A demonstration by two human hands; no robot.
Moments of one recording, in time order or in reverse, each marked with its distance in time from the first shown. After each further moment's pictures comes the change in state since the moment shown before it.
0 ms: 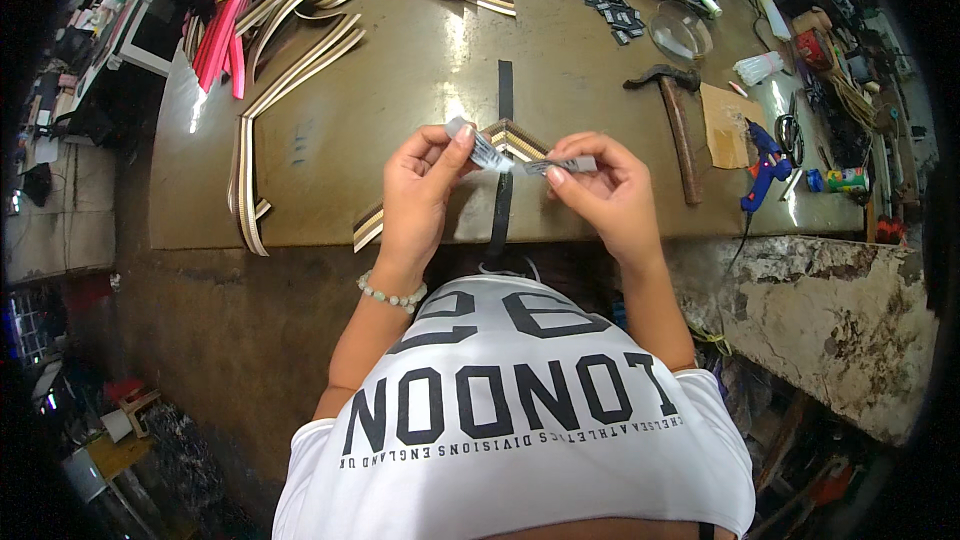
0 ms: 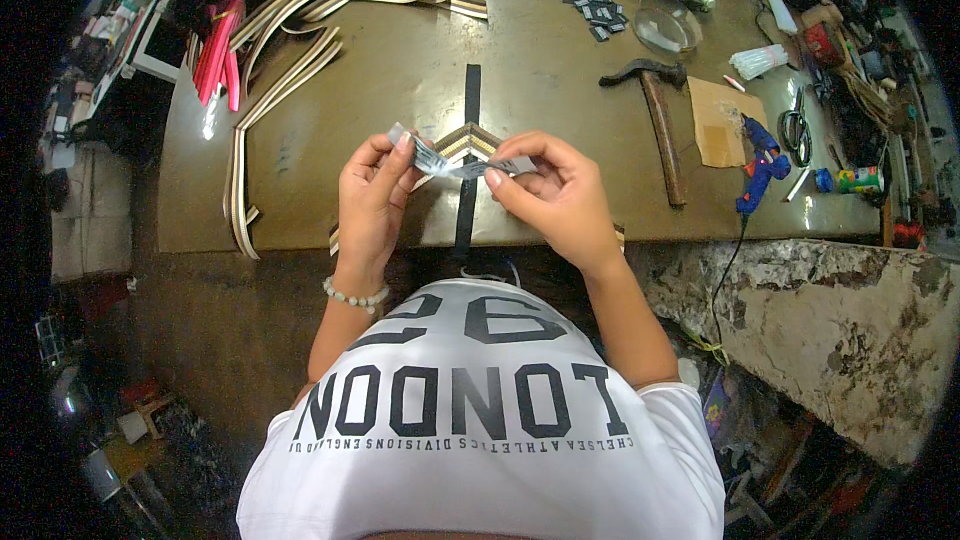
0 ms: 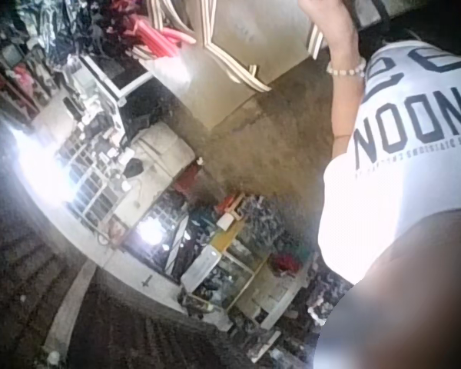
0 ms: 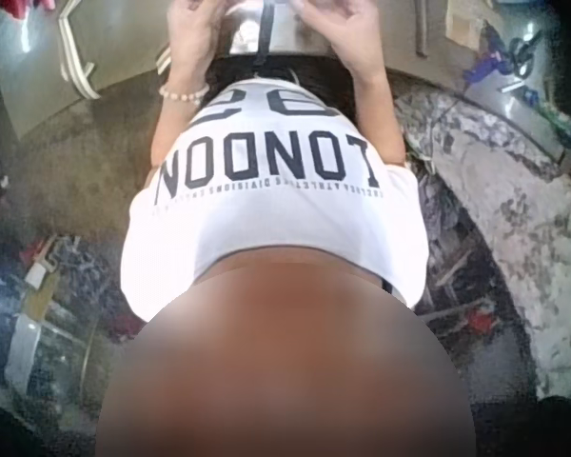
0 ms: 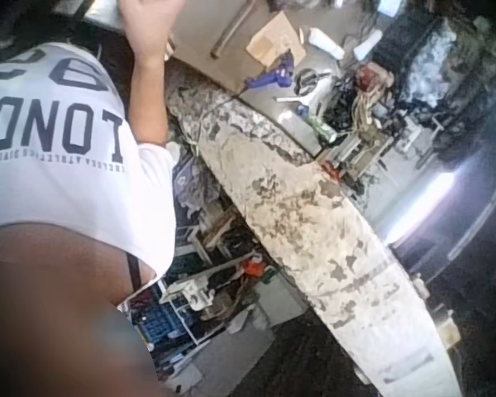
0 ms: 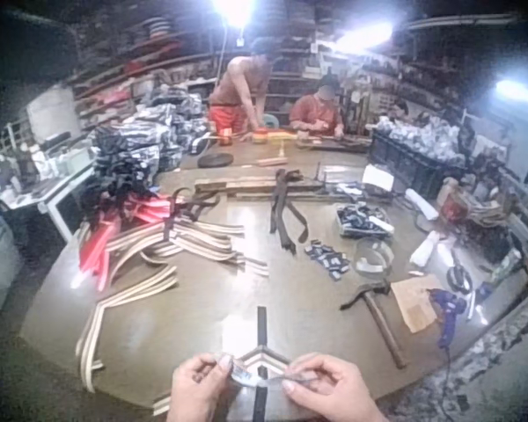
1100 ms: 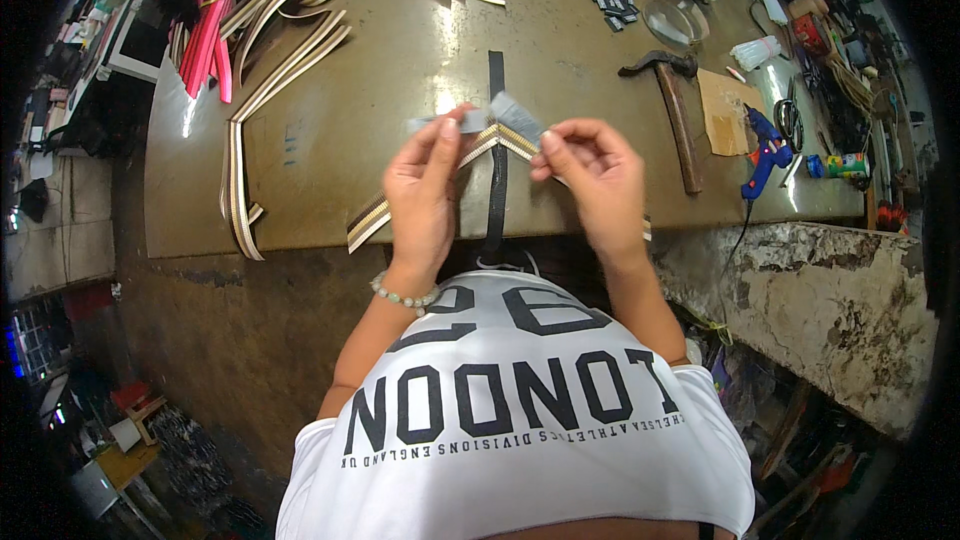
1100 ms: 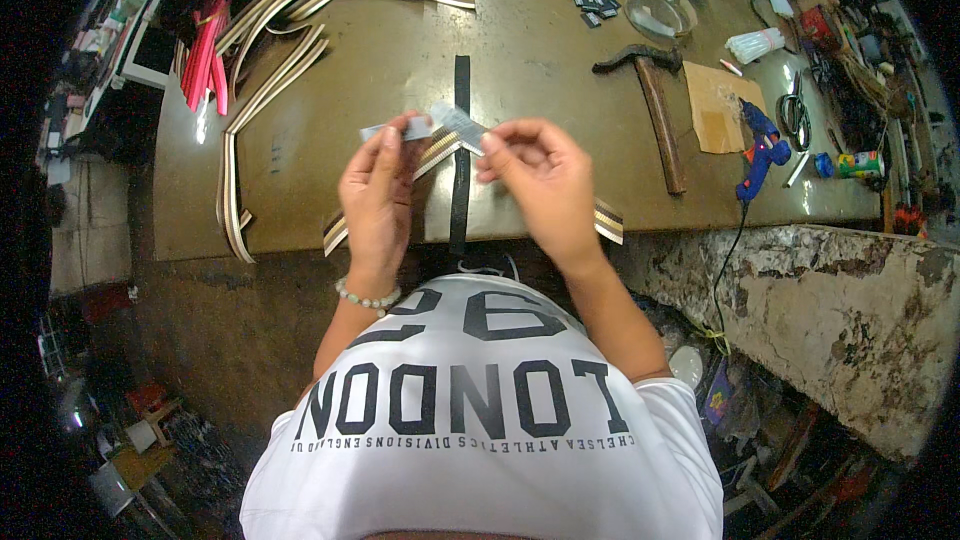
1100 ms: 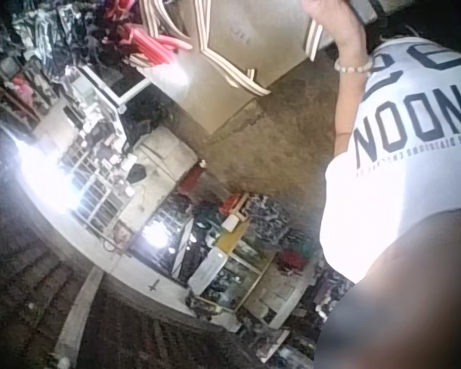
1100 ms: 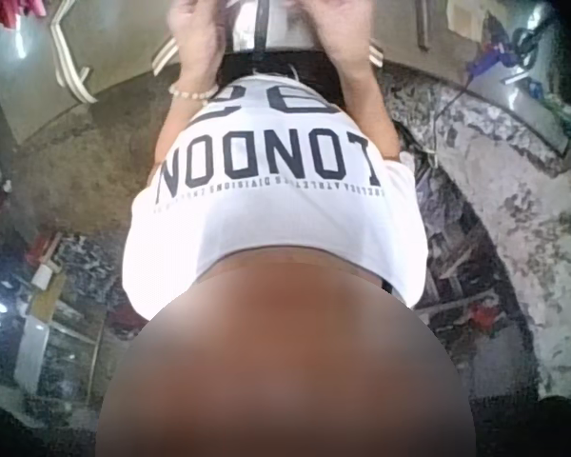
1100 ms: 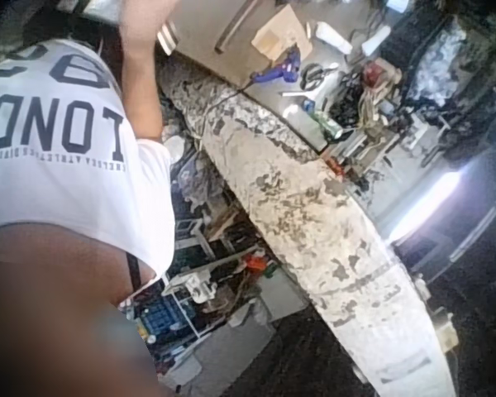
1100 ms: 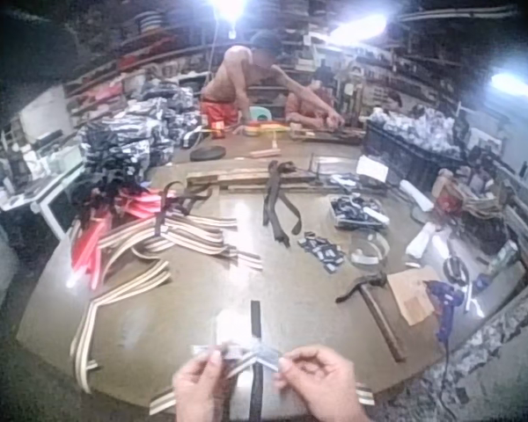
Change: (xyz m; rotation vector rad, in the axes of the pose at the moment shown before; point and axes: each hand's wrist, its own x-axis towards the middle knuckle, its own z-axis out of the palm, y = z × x) left_hand -0.003 -0.014 0.015 -0.069 0.113 0.074; right_hand 0.005 0.008 0.020 -0.007 0.239 0.012
